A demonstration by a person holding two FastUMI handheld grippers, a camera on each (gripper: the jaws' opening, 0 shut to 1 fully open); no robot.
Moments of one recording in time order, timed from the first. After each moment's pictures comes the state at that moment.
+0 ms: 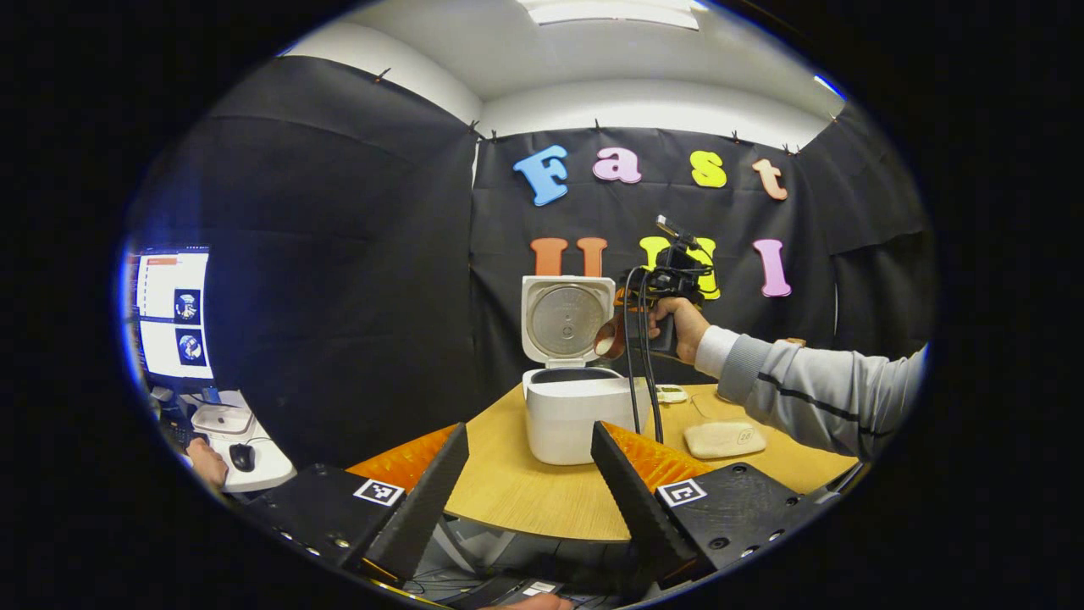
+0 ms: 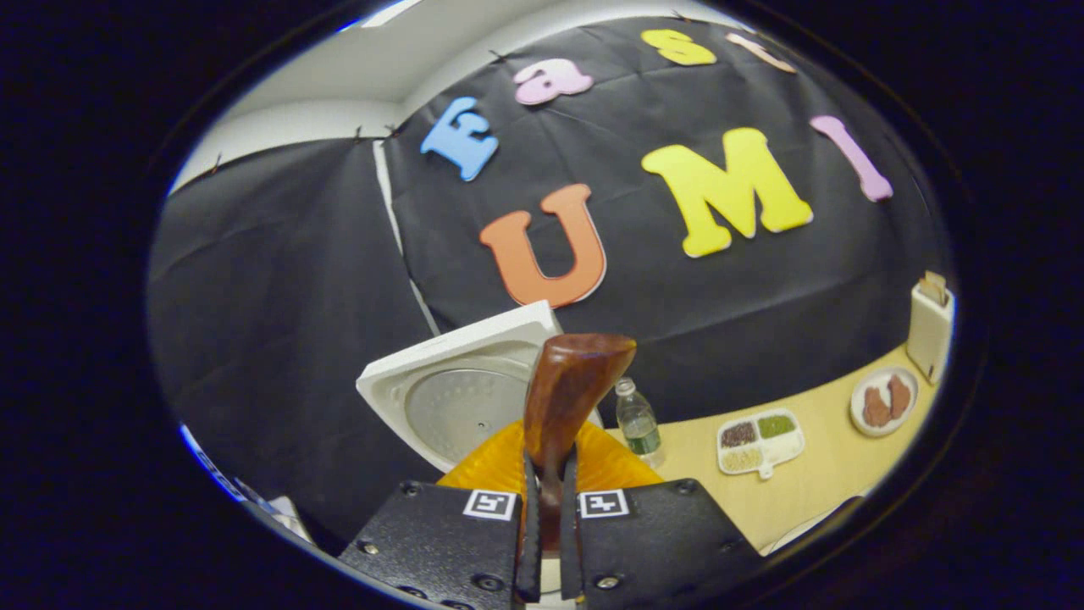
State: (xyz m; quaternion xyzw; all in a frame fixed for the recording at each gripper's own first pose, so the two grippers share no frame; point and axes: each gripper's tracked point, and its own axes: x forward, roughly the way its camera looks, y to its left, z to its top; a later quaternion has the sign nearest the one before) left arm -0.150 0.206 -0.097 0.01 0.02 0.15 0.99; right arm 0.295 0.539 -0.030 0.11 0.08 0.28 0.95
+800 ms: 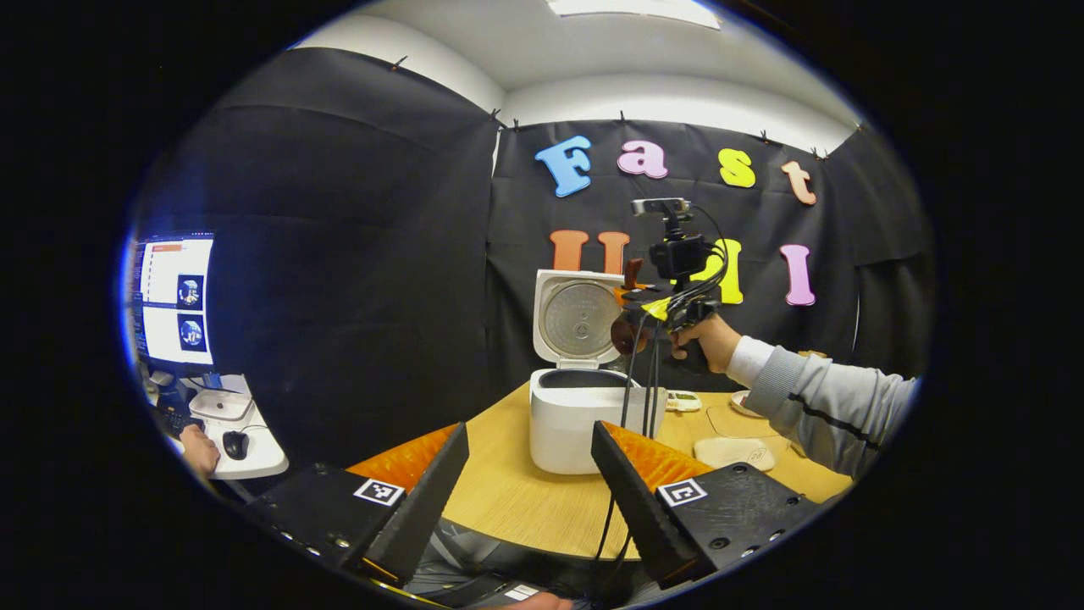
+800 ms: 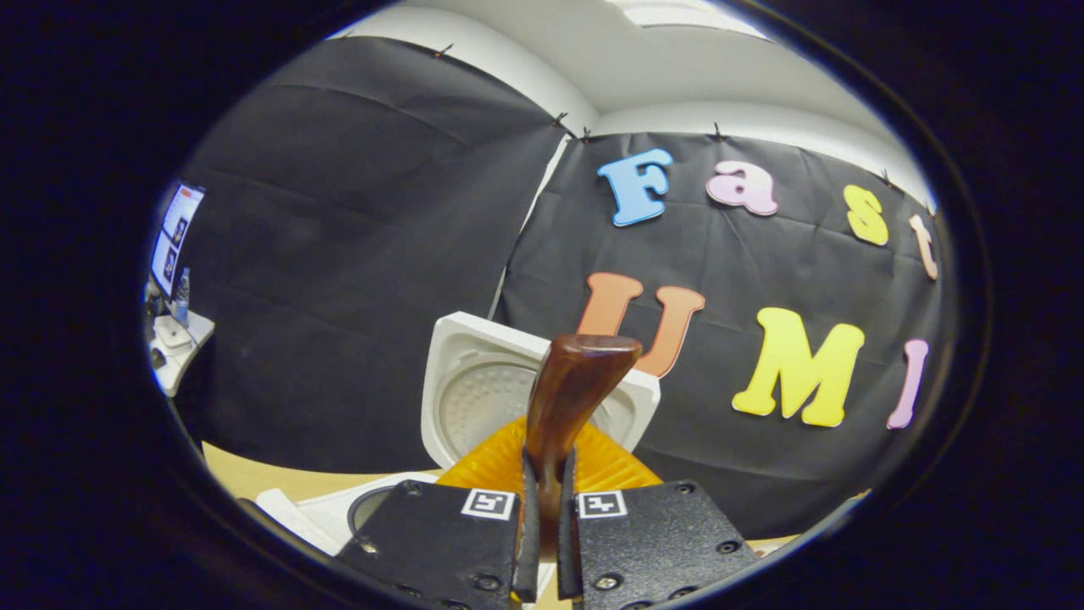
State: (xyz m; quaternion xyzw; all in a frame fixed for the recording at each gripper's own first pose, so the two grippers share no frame) left arm -0.109 0.206 -0.085 -0.02 0.03 0.18 0.98; right arm 0.270 0.549 -0.019 -0.13 -0.08 0.34 0.93
